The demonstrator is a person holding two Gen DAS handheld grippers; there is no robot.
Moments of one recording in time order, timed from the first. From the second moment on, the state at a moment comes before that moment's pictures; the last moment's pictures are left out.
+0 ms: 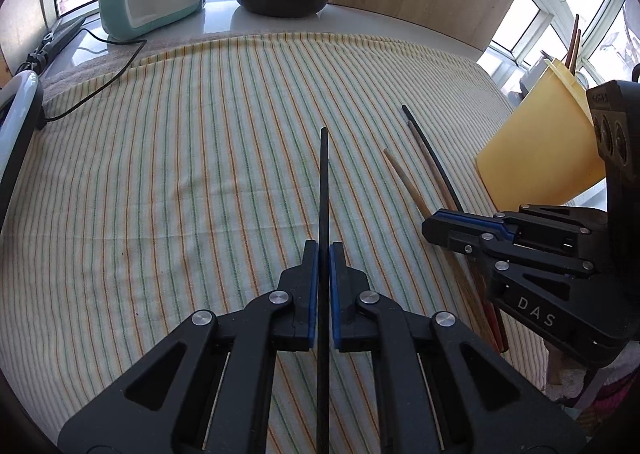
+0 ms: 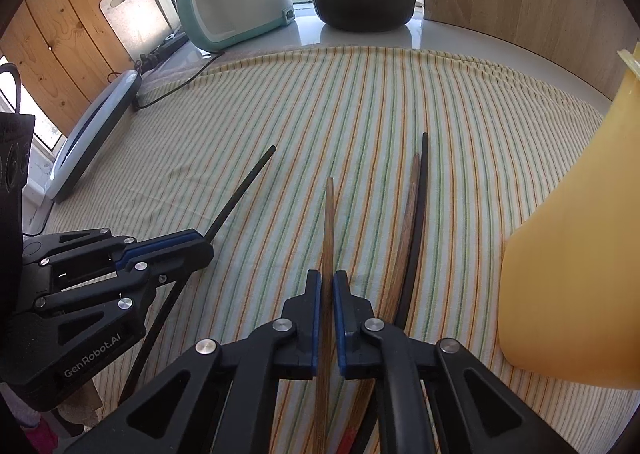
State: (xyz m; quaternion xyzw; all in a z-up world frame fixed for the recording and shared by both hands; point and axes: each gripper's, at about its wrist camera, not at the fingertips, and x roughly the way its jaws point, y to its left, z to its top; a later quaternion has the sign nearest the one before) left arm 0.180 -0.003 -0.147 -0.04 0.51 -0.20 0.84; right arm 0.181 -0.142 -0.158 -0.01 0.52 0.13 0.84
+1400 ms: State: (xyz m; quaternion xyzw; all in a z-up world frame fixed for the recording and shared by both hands) left arm 0.105 0.014 0.003 -0.08 0.33 -0.25 0.91; right arm 0.076 -0.162 -0.008 0.02 0.30 0.22 0.93
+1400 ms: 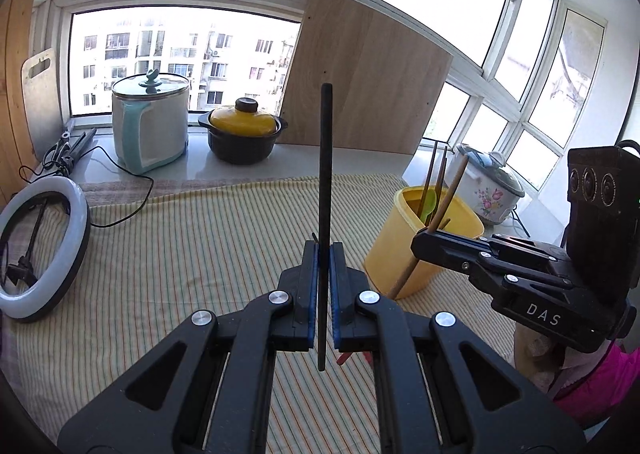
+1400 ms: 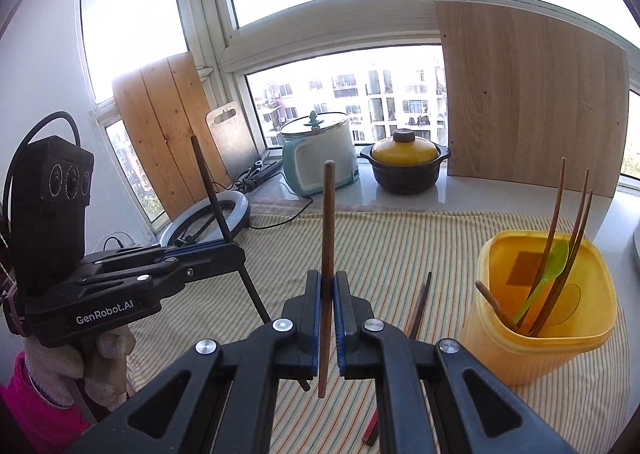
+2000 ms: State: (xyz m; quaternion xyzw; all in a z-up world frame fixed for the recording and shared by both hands) left arm 0.109 -0.004 0.062 -0.07 0.26 -0.27 0.93; right arm 0.071 -0.211 0.079 0.08 0.21 0.21 0.95
